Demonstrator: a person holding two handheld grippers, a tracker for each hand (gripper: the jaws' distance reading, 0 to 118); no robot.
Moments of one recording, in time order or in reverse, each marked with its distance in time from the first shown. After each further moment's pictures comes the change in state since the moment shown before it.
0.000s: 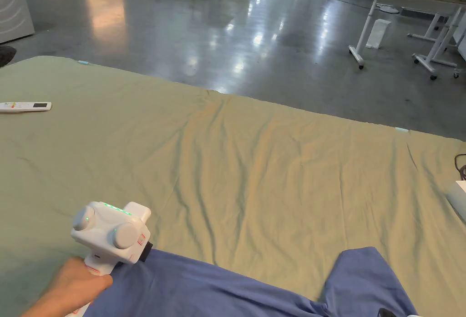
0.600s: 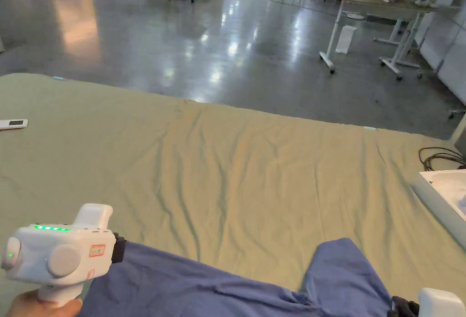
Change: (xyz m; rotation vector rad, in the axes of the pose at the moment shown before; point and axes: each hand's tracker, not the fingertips) left arm -0.014 -0.045 0.106 0.302 -0.171 0.213; right arm 0.064 0.022 0.001 -0.098 -0.047 -0.024
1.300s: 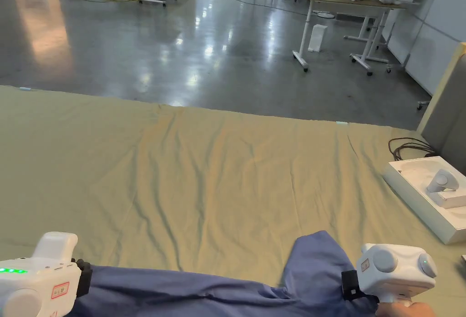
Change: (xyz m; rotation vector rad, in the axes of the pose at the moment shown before) left arm 0.007 -0.026 0.014 -0.001 0.069 -0.065; right arm 0.043 0.024 -0.207 -0.619 0.023 -0.006
